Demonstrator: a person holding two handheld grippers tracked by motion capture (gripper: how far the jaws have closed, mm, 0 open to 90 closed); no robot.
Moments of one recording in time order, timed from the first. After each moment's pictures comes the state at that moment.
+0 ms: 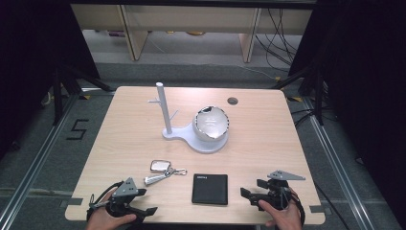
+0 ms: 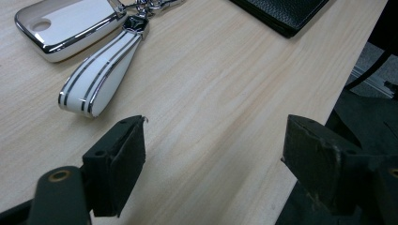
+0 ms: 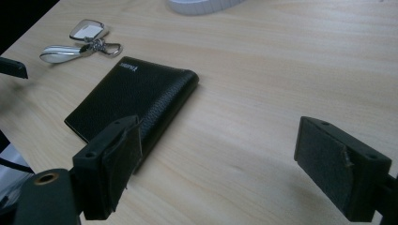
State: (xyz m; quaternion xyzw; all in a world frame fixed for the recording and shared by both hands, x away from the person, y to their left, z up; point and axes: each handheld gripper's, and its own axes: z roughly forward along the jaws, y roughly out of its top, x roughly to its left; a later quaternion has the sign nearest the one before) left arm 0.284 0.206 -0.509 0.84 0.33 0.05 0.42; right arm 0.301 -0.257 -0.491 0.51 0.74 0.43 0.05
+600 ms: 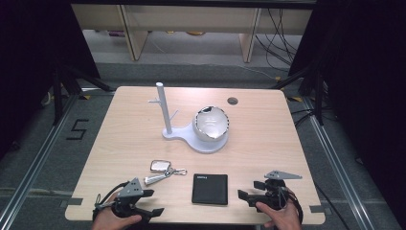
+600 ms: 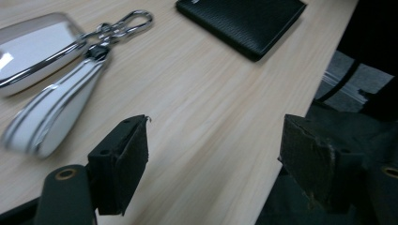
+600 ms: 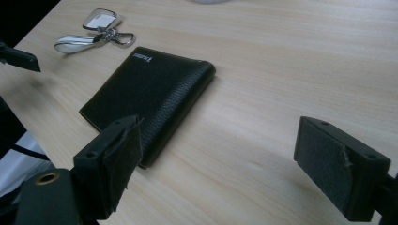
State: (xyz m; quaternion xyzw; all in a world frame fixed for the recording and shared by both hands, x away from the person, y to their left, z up) left arm 0.282 0.186 -0.504 0.84 0.31 0.03 0.44; right arm 0.303 -0.253 -0.490 0.49 0.76 0.43 0.03
